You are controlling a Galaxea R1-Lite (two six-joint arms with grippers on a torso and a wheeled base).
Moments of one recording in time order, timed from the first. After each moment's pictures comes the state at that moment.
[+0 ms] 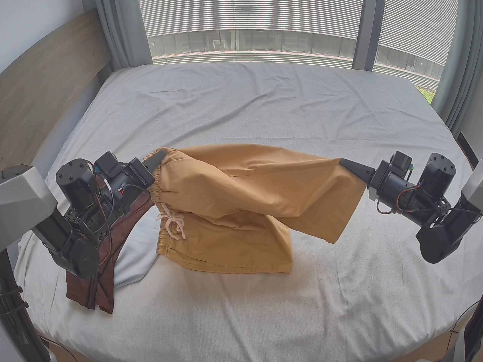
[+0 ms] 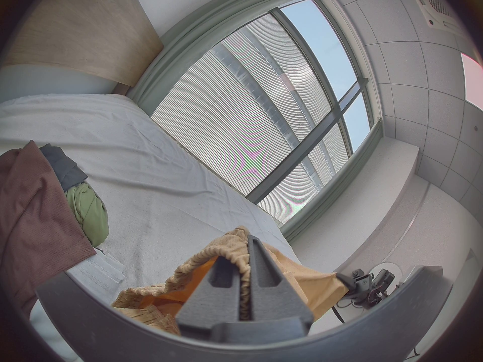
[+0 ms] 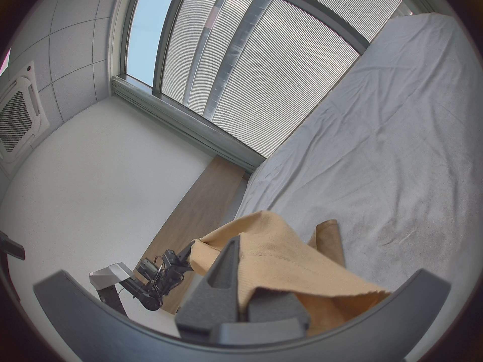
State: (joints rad) left arm -0.21 2.06 -0.69 -1.54 -0.28 -0.70; right arm 0.19 2.00 -0.66 -1.48 0.59 0.85
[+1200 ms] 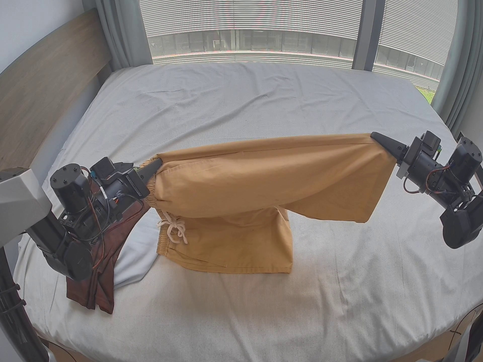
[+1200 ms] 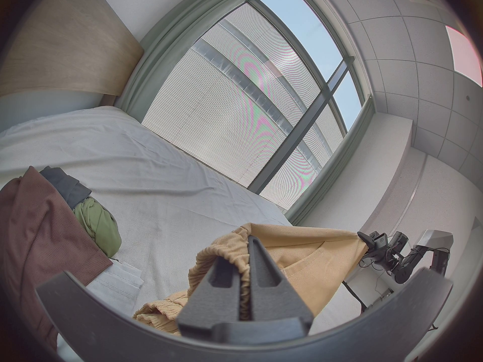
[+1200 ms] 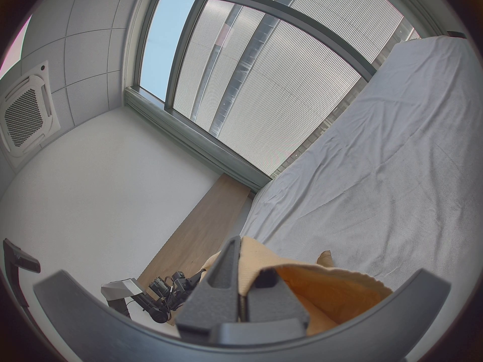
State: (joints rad) left arm -0.16 2.05 -0.64 -1.54 -0.37 -0.56; right arm 0.05 1.88 -0.68 -1.46 0.66 0.90
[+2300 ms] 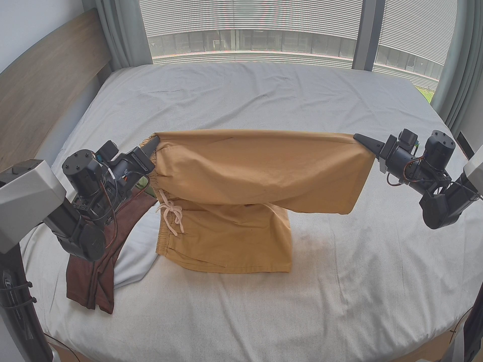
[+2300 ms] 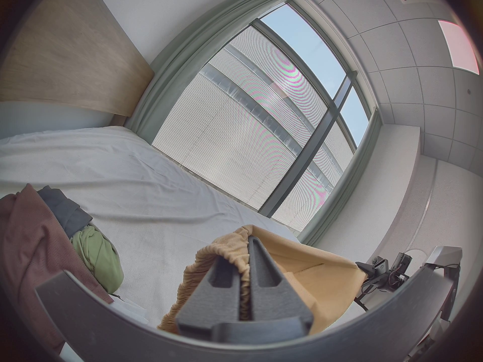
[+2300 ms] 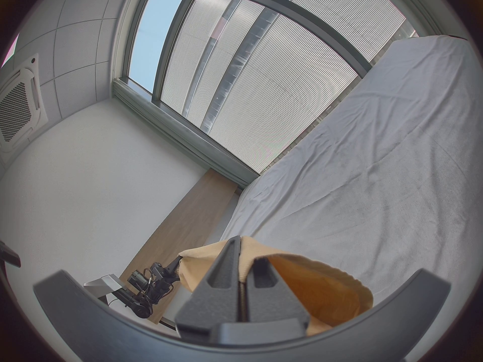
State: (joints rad) left arm -0.16 2.15 -0.86 -1.53 -0.23 -0.57; right arm 0.04 2.07 -0.95 -1.29 0.65 0.82
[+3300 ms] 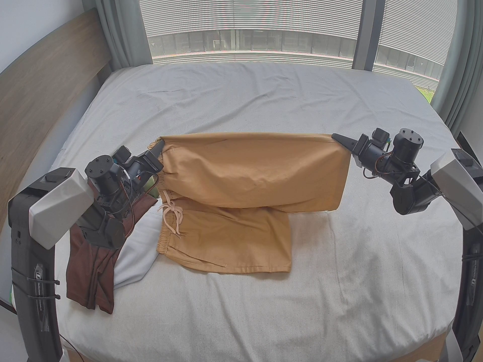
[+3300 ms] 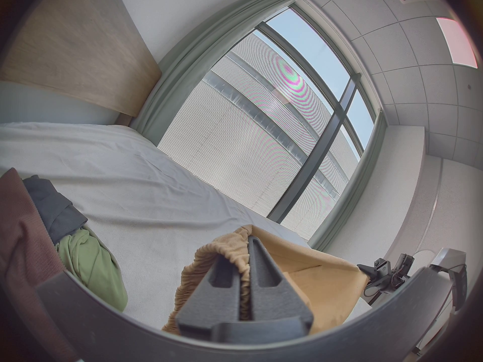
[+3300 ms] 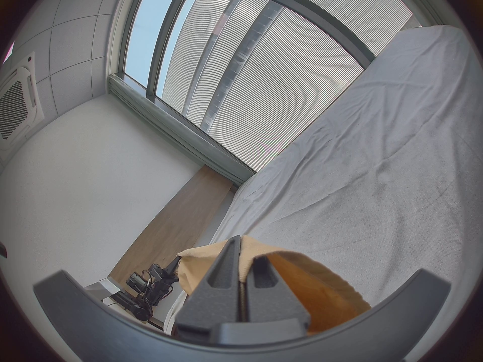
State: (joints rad) left arm -0.12 2.42 -1.18 -1.52 -0.22 -0.58; right arm 0.07 2.37 -1.38 -1.15 0.65 0.80
